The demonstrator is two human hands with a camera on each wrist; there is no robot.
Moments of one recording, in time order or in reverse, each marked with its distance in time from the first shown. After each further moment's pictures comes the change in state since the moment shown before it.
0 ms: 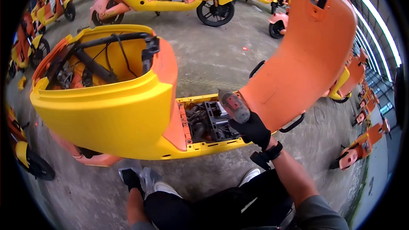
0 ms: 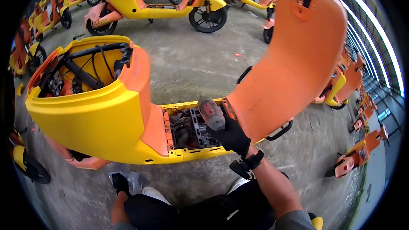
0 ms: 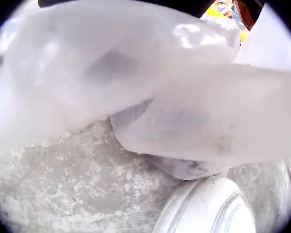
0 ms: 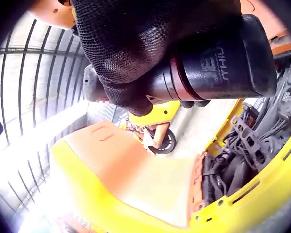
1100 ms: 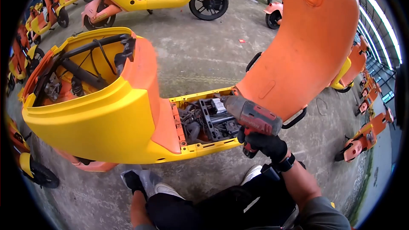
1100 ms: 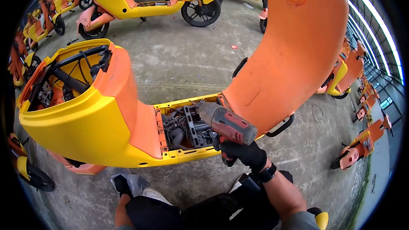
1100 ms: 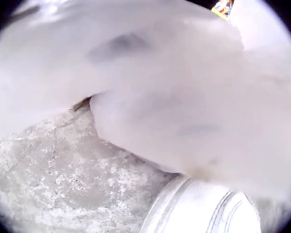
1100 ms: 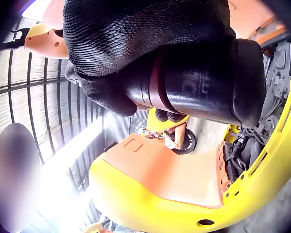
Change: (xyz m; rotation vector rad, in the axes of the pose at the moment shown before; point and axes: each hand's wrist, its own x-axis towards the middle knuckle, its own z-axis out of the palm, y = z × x) left_hand -0.005 -0.004 0.048 0.040 -0.081 -0.059; right_hand -0.047 0.021 -0.035 0.521 -0.183 0.069
